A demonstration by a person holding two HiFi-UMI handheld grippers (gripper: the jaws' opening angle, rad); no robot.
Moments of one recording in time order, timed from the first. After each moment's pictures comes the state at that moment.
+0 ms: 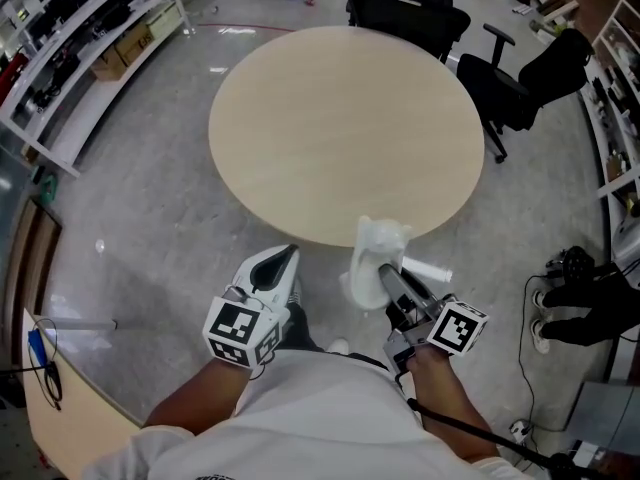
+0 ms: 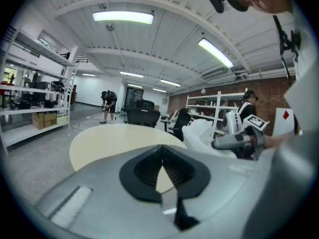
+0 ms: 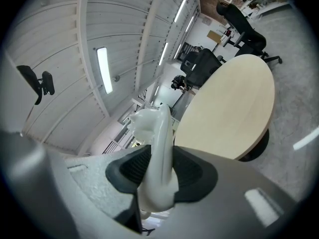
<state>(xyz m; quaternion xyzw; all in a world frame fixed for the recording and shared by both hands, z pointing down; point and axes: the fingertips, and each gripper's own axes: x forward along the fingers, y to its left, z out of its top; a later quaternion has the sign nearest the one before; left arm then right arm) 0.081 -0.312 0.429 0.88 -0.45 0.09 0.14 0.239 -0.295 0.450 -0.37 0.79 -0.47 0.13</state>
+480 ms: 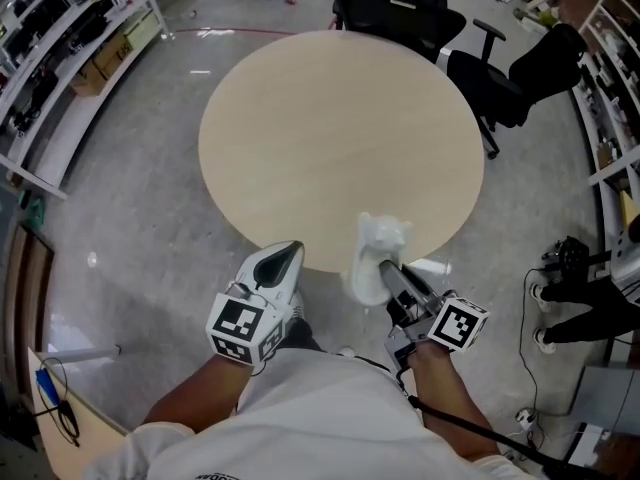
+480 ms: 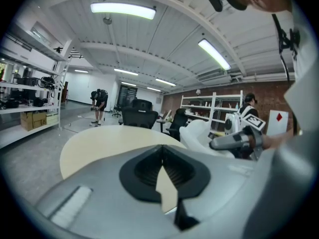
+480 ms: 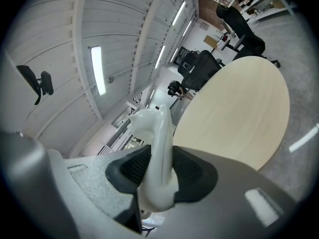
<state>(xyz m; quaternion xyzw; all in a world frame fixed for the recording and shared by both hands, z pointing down) 0.065 -0.388 0.422 0.90 -0.41 0.10 0.14 0.217 -0.360 0.442 -0.41 0.77 -0.46 0.14</state>
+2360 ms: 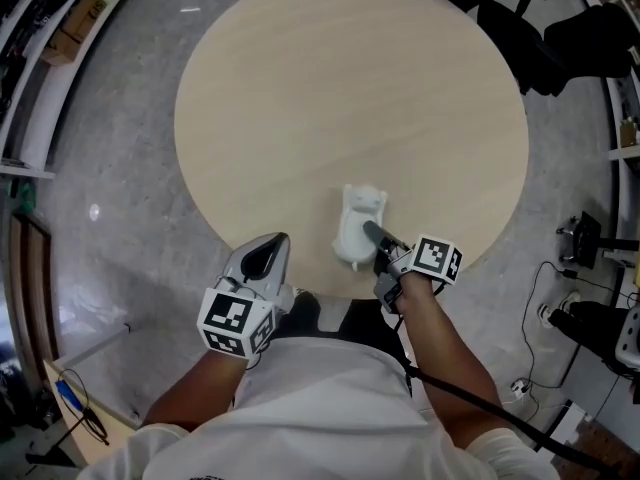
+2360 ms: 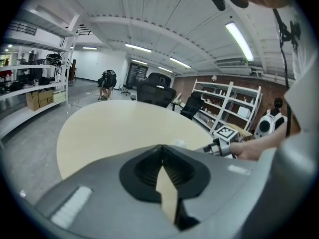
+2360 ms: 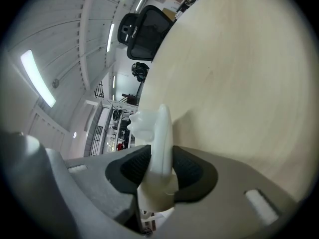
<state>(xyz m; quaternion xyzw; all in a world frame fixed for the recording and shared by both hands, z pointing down) 0.017 -0.485 0.525 0.86 -0.42 0.18 0.24 0.183 -0.497 0.647 -0.41 0.63 -0.66 0.05</state>
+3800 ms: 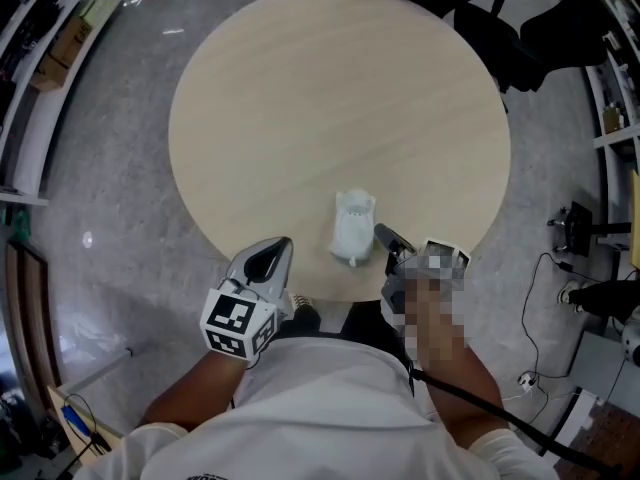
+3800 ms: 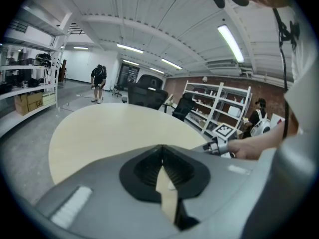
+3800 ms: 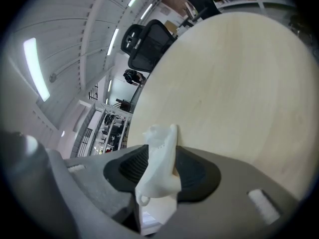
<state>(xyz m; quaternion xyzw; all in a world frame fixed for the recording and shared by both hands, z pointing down) 0.025 -0.489 0.516 0.88 -0.38 0.17 0.23 0.219 -0.494 0.637 -0.48 0.62 -0.62 0.04</state>
